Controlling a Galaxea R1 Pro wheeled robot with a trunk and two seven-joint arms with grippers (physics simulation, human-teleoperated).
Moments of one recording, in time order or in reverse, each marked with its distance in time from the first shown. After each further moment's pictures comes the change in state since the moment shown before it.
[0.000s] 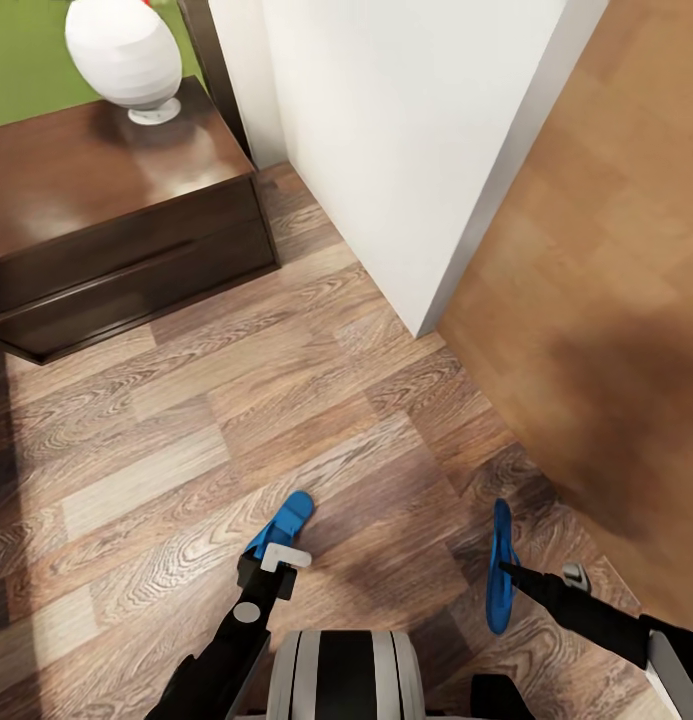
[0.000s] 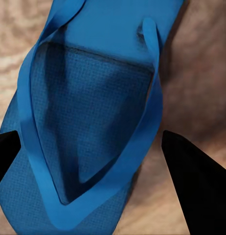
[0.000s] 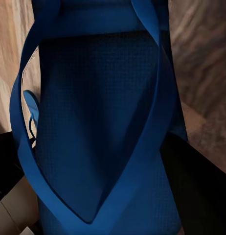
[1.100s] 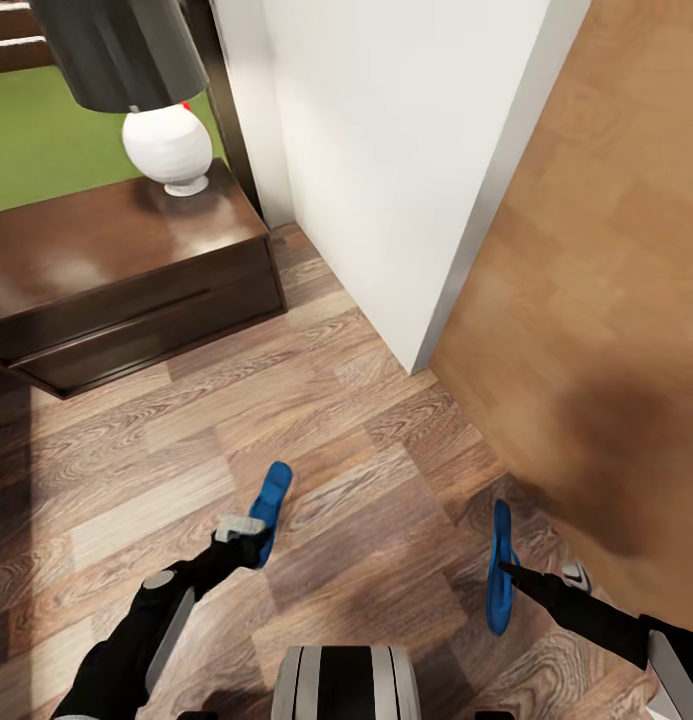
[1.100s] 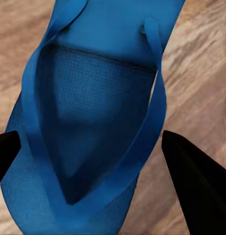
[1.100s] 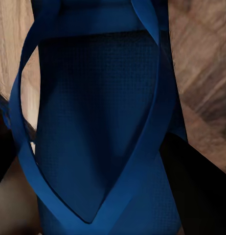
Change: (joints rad) left arm 0.000 0.162 0.218 -0.191 0.266 0.063 -0.610; right arm 0.000 0.000 0.001 0.000 0.001 0.000 0.000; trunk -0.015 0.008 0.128
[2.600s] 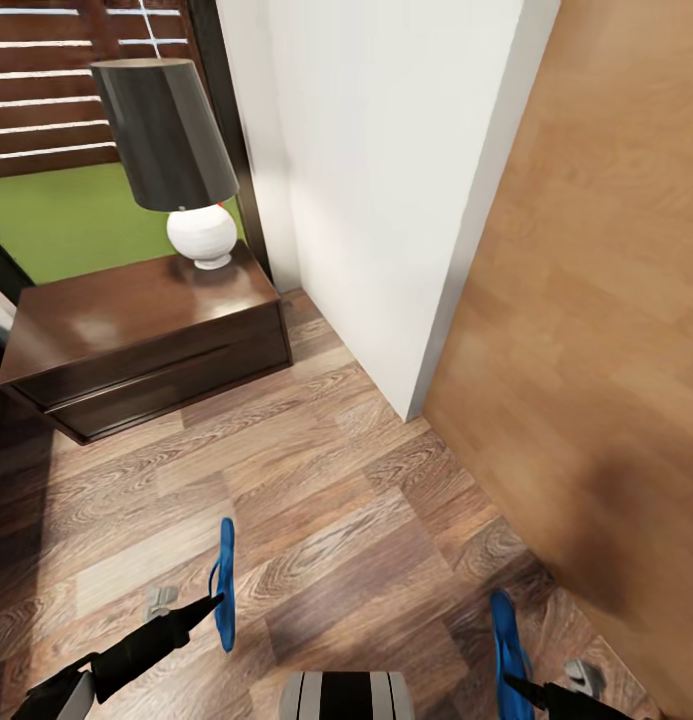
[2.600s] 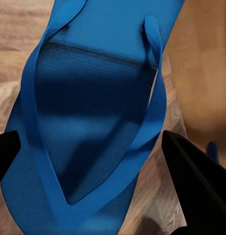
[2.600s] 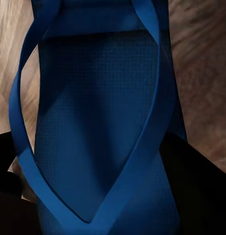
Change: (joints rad) left arm 0.014 0.165 0.319 0.485 0.163 -0.056 -0.682; right arm 0.009 0.003 0.014 0.448 0.298 -0.450 -0.002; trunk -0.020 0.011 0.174
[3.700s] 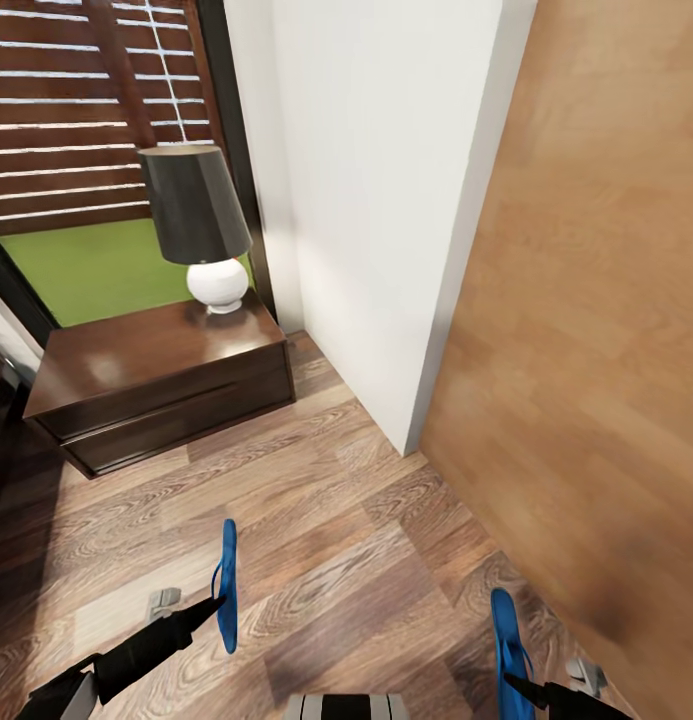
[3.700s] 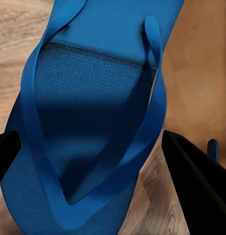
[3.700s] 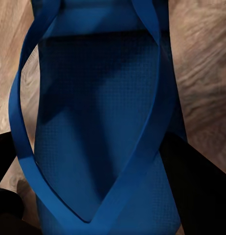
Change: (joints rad) left arm 0.000 -0.006 -0.004 0.005 0.000 -0.002 0.000; right arm -0.001 0.000 0.000 0.012 -0.004 -0.062 0.001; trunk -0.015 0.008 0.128
